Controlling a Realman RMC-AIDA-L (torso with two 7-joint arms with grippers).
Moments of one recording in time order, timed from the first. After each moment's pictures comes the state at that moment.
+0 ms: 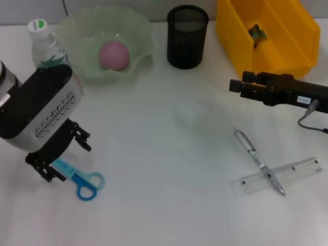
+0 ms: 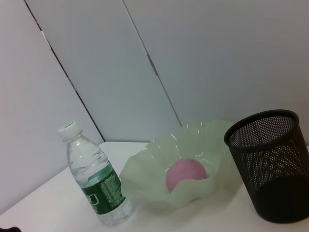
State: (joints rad) left arm -0.65 -2.04 1.32 1.21 2.64 1.73 -1.05; right arm 0.51 2.07 -0.69 -0.57 -1.85 -1.36 1.52
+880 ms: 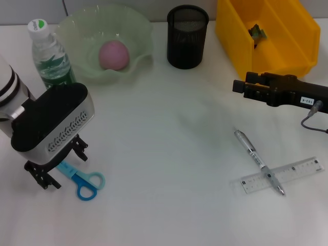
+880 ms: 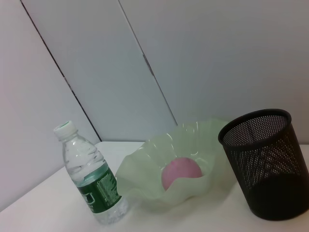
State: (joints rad) left arm -0.65 -2.04 1.42 1.17 2.69 1.69 -1.09; right arm 0.50 2.07 -0.69 -0.57 -1.85 -1.36 1.52
